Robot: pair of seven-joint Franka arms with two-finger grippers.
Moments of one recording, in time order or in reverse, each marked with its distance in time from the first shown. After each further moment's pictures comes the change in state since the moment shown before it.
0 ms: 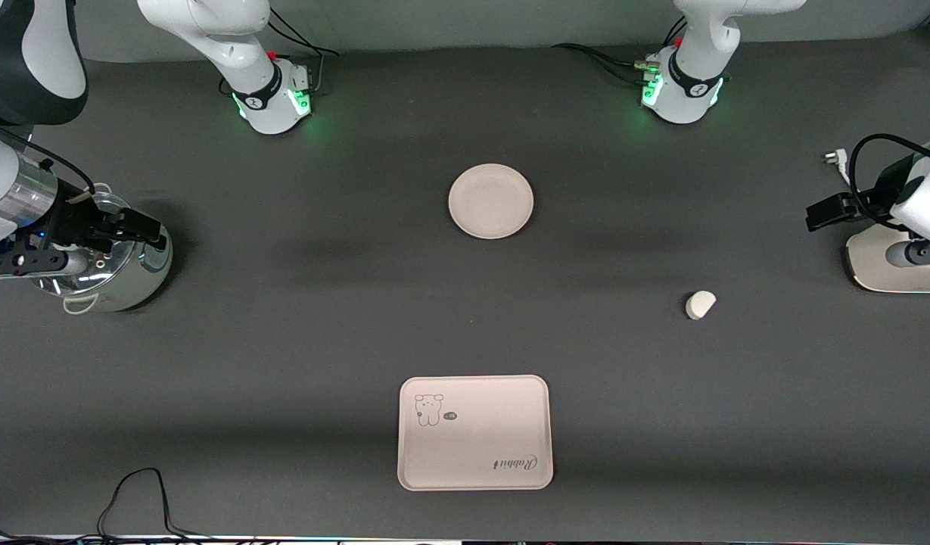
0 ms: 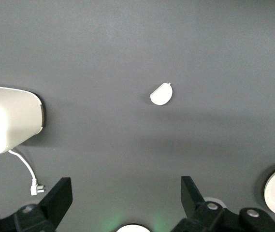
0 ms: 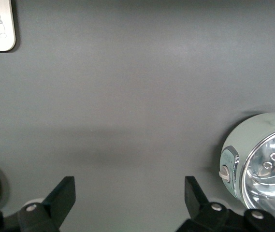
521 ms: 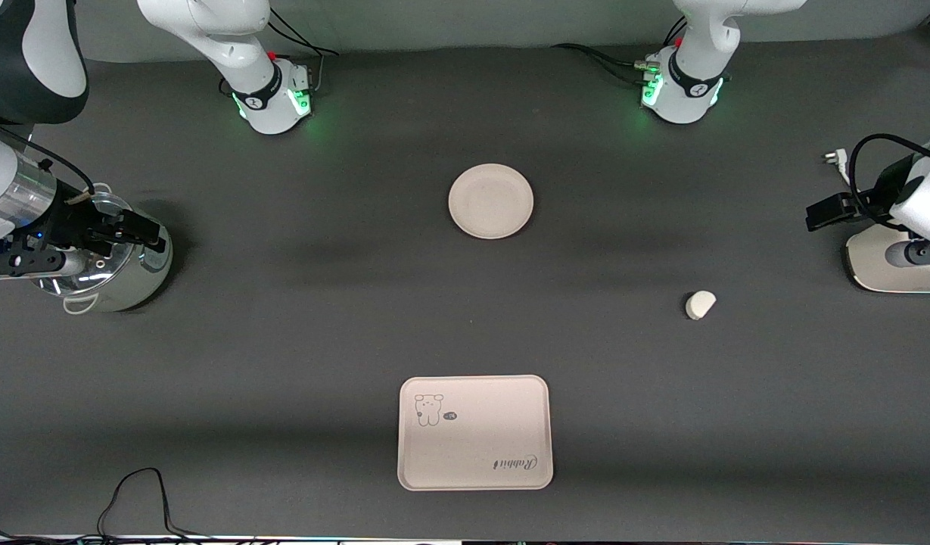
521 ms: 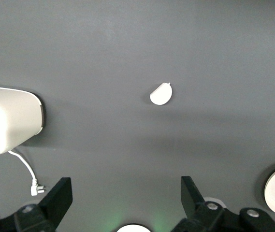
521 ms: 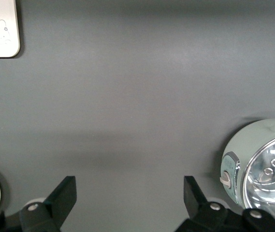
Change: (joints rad) left arm -0.003 0.005 -0.005 0.000 0.000 -0.011 0.003; right arm 0.002 0.001 0.008 0.001 0.010 0.026 0.001
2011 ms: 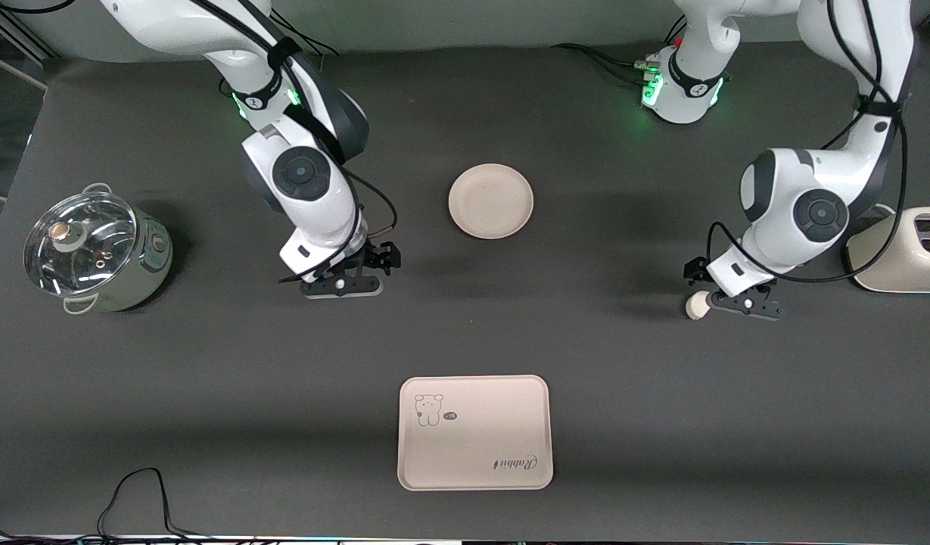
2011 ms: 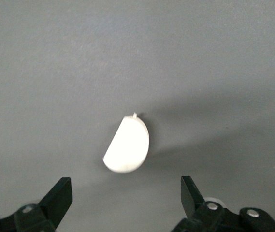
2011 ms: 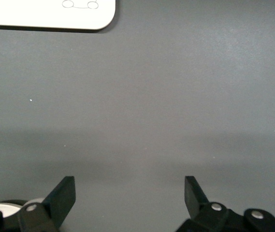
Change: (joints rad) left arm -0.064 0.216 -0.011 -0.596 -0.021 0.953 0.298; right arm 0.208 0.363 0.406 -0.029 -0.304 0.341 0.702
